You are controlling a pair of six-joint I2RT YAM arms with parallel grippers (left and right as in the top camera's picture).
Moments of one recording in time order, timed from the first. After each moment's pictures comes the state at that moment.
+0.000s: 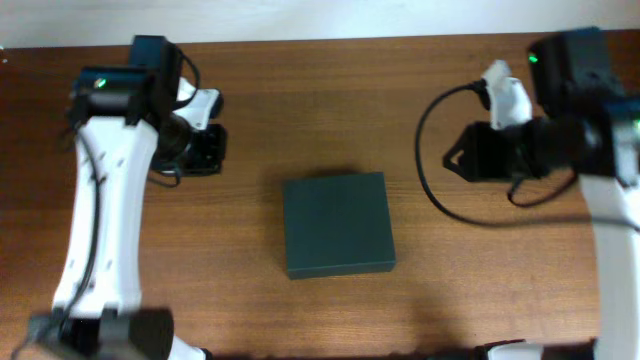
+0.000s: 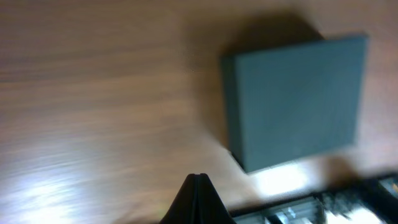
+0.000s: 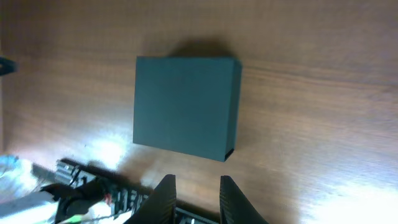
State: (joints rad) left arm -0.07 1.68 1.93 -1.63 0.17 -0.02; right arm 0.13 1.51 2.05 -1.69 -0.35 0.14
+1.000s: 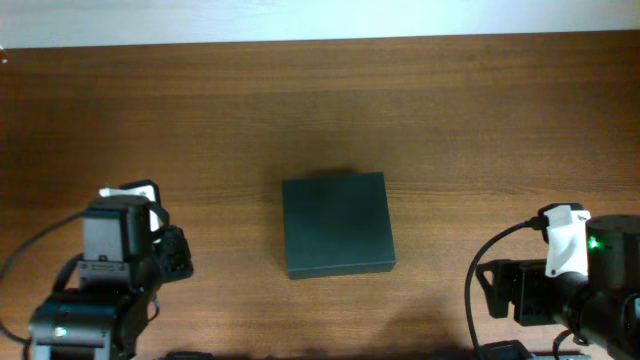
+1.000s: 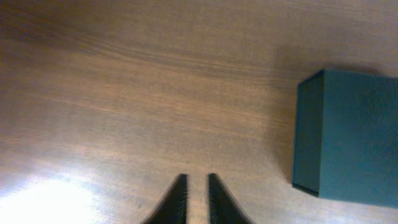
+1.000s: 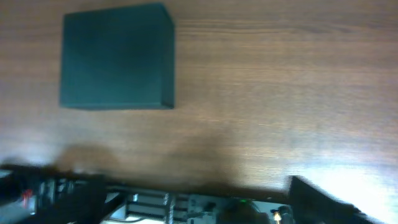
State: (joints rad) left arm -0.07 0.89 1.21 -1.31 -0.15 -0.23; right arm 0.13 0.89 1.54 -1.69 -0.11 0.16
